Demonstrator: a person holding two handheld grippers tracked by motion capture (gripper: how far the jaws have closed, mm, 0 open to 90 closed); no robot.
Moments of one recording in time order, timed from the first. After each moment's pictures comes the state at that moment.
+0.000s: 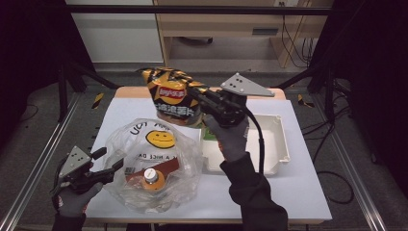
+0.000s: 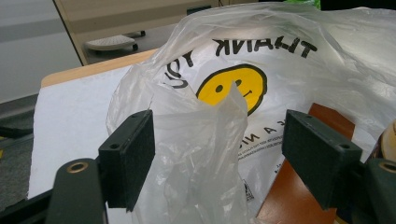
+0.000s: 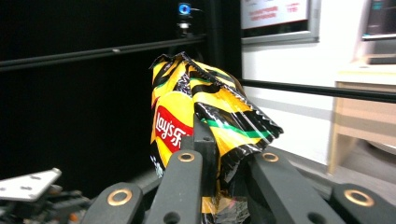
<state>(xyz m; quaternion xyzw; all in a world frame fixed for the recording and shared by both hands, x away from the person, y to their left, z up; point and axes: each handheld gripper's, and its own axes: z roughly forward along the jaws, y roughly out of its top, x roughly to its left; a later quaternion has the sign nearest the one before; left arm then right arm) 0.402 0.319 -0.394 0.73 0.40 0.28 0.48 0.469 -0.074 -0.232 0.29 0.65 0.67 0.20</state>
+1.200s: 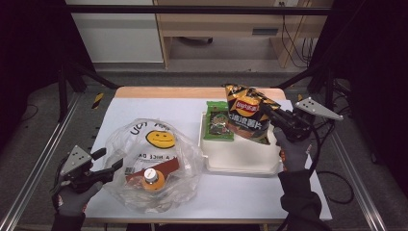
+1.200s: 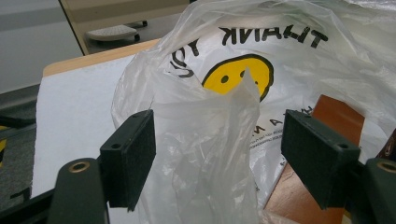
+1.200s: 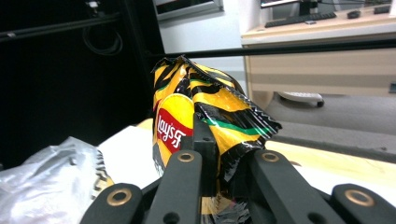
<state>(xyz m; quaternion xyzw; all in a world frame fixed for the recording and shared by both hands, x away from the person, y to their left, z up) 0.406 0.321 -0.396 0.74 0.41 0.28 0.46 0.475 -0.231 -0.304 0.42 0.63 0.61 0.25</state>
